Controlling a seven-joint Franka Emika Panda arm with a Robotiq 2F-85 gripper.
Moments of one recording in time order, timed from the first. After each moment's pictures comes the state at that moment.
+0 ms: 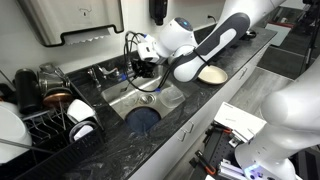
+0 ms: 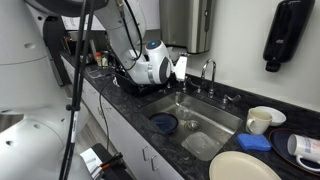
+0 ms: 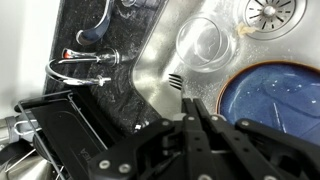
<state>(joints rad) -1.00 0.17 1.04 -2.43 -0.47 3.17 -1.57</state>
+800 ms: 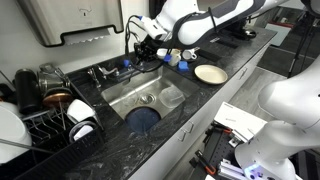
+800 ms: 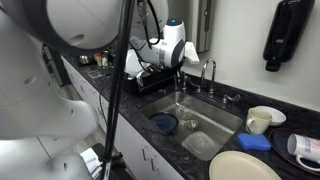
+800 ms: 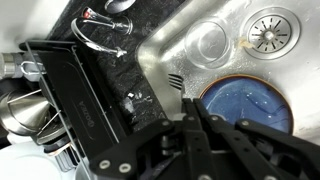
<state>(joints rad) -1.59 0.50 1.65 -2.28 -0.47 2.73 -2.09</state>
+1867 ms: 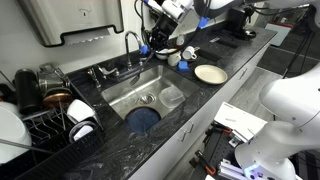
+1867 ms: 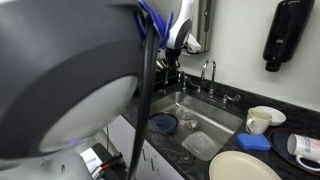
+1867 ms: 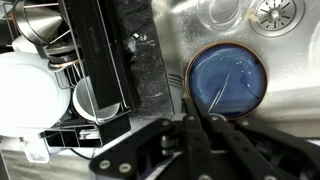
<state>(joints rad) -1.79 0.79 1.93 -2.26 -0.47 2.34 -2.38</state>
